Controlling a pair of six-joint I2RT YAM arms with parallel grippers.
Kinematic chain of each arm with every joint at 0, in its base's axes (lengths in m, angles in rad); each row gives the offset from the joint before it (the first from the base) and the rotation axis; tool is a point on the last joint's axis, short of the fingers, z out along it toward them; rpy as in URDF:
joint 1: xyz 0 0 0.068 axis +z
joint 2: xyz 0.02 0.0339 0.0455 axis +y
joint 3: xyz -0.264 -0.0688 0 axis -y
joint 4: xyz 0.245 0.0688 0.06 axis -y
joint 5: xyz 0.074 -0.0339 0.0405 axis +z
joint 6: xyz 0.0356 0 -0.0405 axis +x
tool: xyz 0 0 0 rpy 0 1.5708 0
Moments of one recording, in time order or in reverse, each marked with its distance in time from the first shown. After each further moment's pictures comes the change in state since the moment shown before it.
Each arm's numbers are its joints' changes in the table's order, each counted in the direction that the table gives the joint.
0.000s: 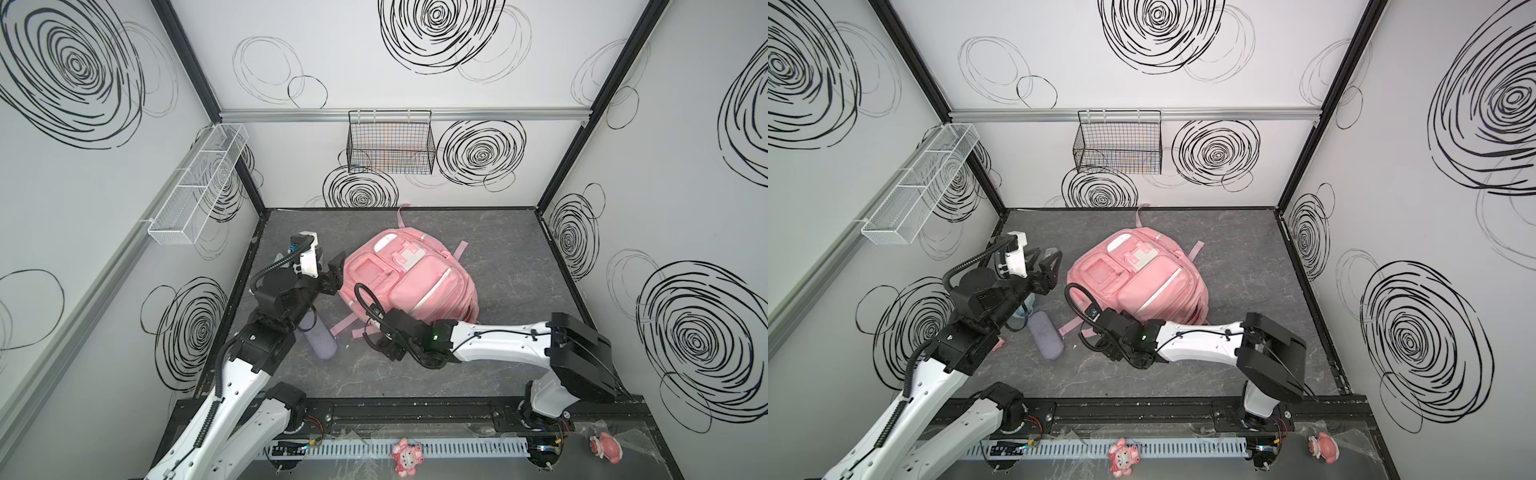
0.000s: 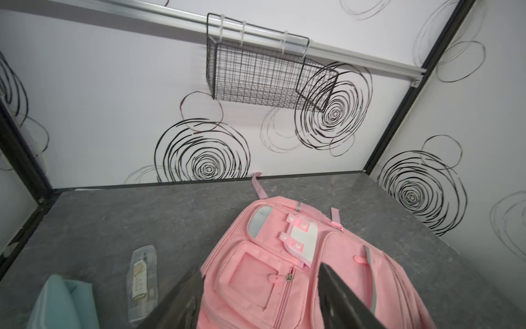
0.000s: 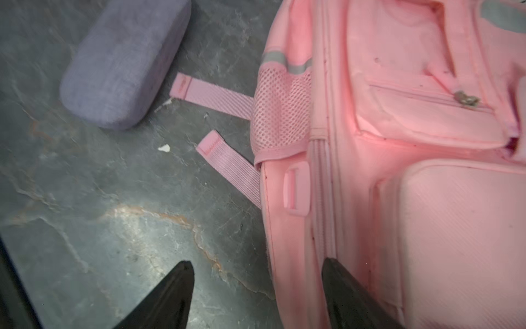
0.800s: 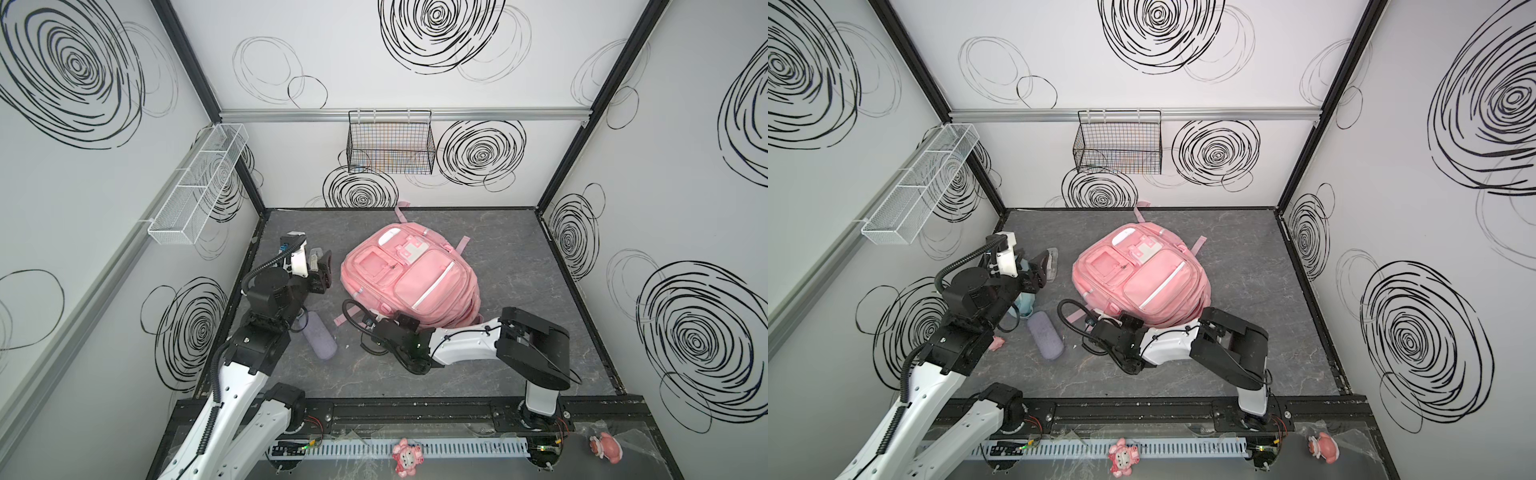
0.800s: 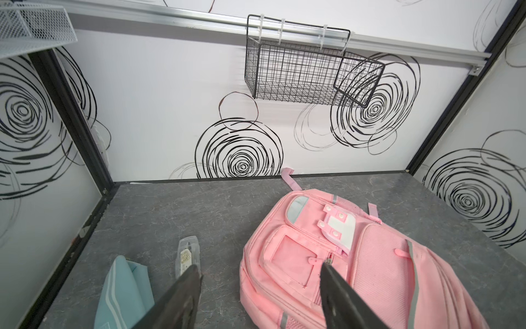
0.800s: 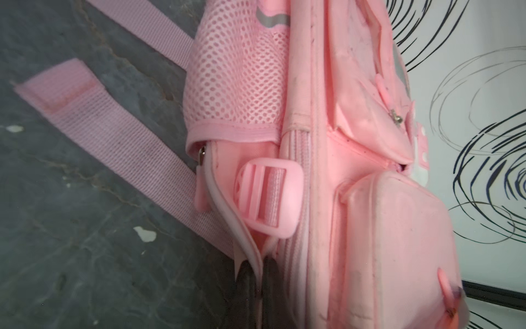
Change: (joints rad) left arm 0.074 0.004 0.017 -0.032 0.018 0.084; right arm -0.023 0.139 -0.036 0.184 -0.423 -0.254
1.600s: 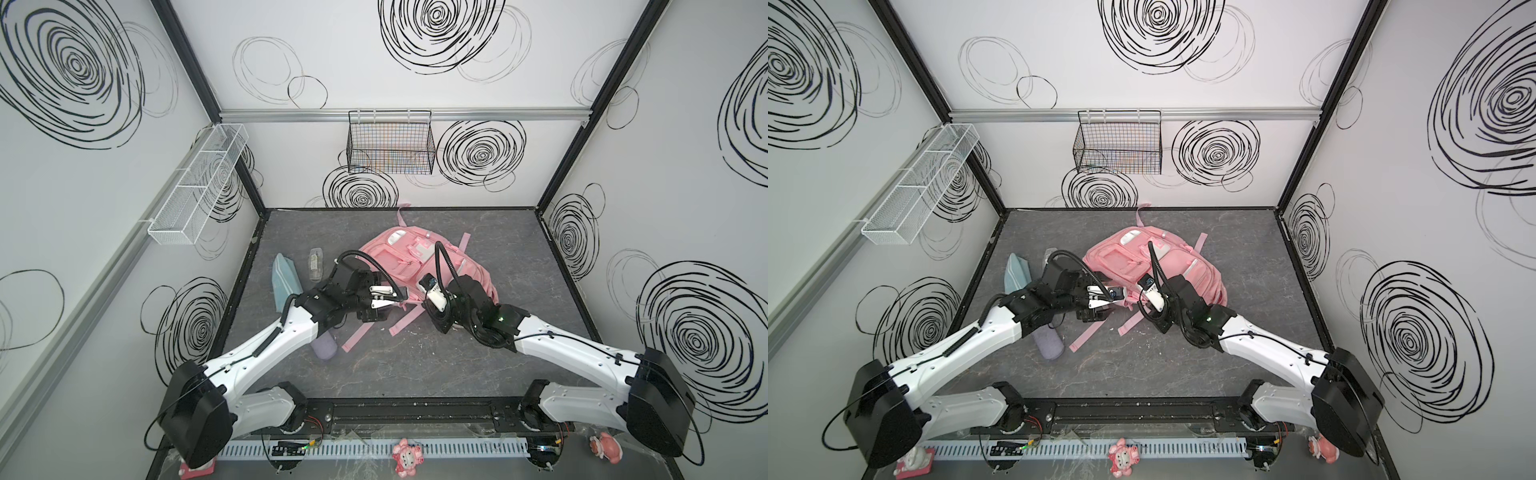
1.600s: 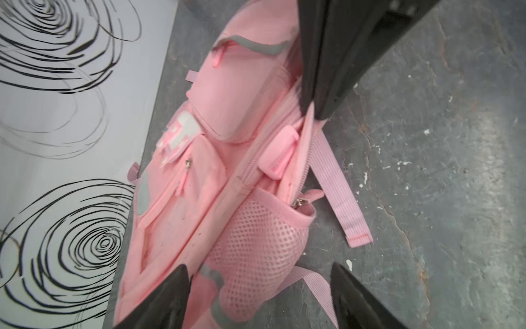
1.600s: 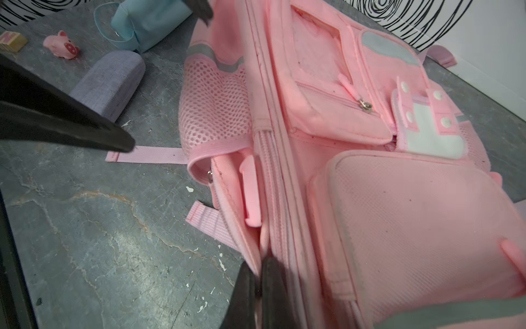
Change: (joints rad) left arm -0.366 0.514 0.079 -0.159 -0.278 1.012; right arm -0.392 -0.621 -0.226 -0.147 0.777 0.110
